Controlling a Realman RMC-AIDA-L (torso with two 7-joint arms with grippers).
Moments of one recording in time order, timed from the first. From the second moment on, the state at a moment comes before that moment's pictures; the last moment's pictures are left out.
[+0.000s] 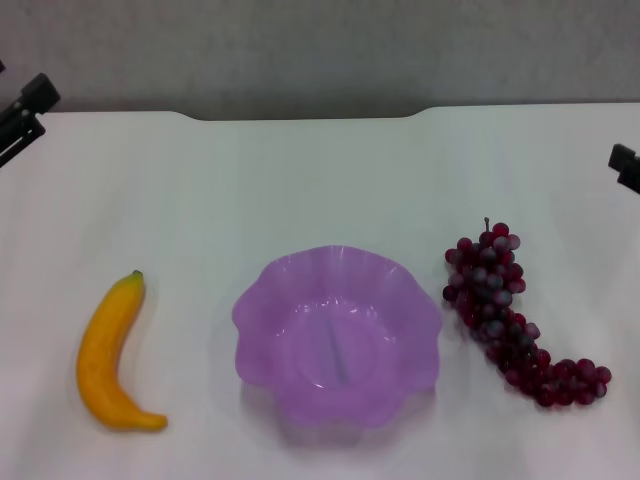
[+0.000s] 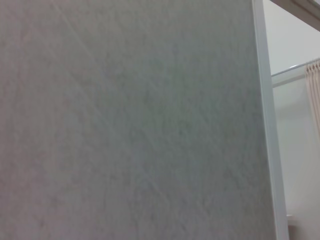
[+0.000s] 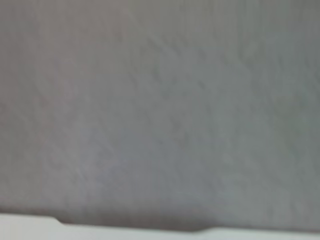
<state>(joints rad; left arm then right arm) -0.09 -2.03 1.09 1.06 0.96 1.27 -1.17 -0.08 1.97 1.64 1.58 -1.65 0.53 -1.09</state>
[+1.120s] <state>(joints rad) -0.09 -2.03 1.09 1.07 0.96 1.27 -1.17 0.24 2.00 1.78 1.39 -2.27 0.90 -0.60</state>
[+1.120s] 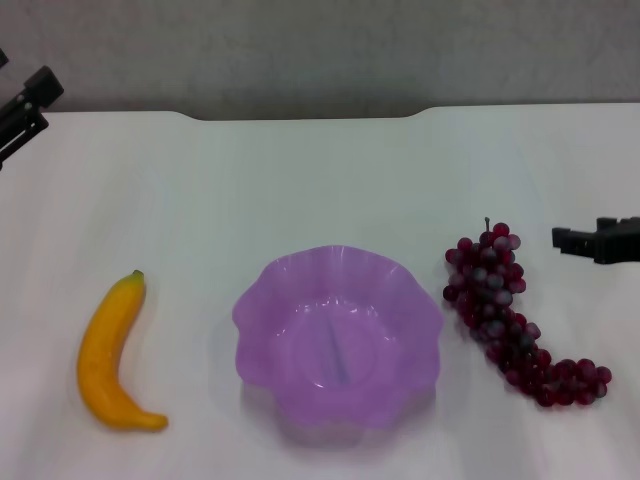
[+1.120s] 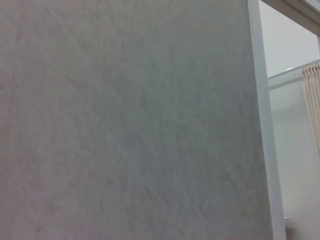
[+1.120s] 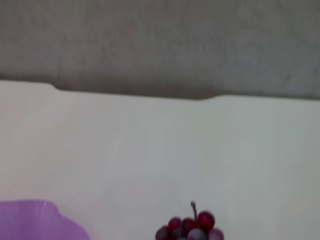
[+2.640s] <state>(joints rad) -0.09 -2.03 1.09 1.08 0.96 1.27 -1.18 0.49 2.00 1.85 0.94 -2.19 0.95 -0.84</state>
